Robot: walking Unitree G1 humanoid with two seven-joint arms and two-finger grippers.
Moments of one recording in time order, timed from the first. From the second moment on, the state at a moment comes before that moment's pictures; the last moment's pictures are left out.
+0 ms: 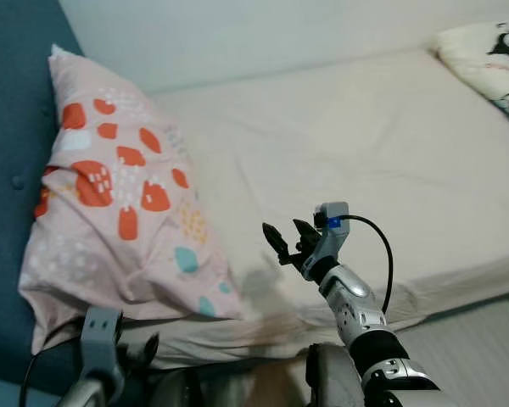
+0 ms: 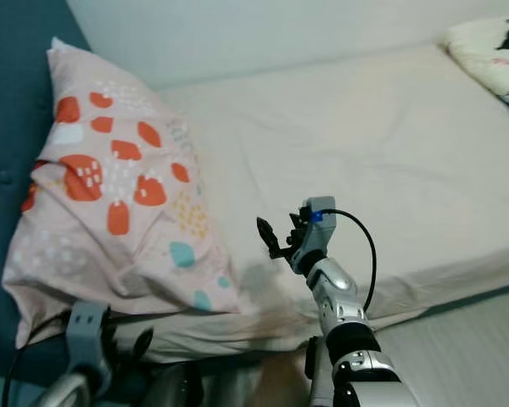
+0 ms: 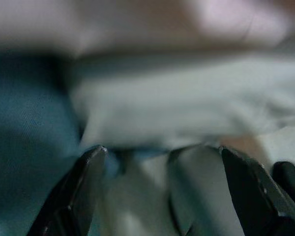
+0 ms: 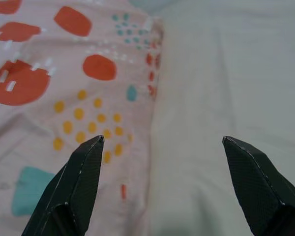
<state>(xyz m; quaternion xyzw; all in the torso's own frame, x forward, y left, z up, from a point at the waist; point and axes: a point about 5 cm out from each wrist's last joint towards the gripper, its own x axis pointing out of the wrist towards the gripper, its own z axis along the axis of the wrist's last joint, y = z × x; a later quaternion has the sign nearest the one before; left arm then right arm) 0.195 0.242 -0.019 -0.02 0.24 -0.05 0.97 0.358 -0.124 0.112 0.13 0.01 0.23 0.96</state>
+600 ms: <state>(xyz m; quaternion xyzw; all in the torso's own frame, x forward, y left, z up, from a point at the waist) 0.144 0.262 -0.028 -0.03 0.29 -0.03 0.96 0.378 -0.176 0.127 0.17 0.01 0.12 0.98</state>
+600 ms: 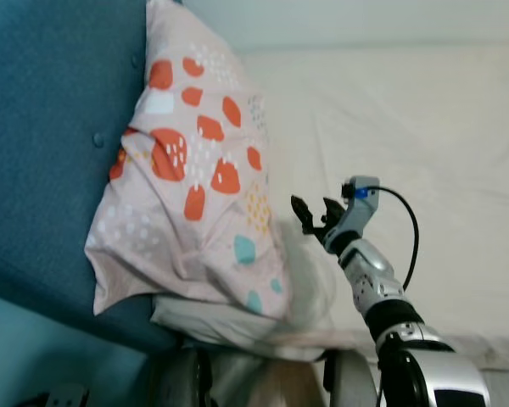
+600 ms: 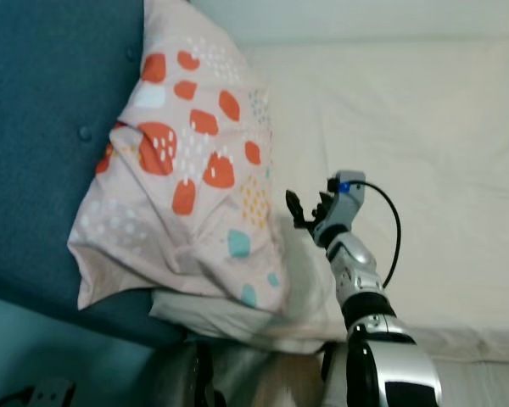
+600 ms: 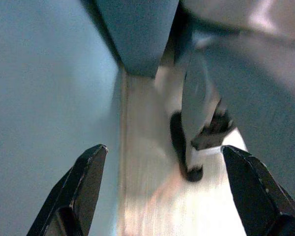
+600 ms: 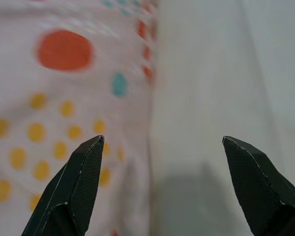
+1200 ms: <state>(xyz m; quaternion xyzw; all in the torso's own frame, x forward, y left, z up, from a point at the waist) 0.193 0.159 0.077 -0.12 0.11 -0.36 0.92 0.382 -0.185 0.131 0.38 0.00 0.12 0.92</state>
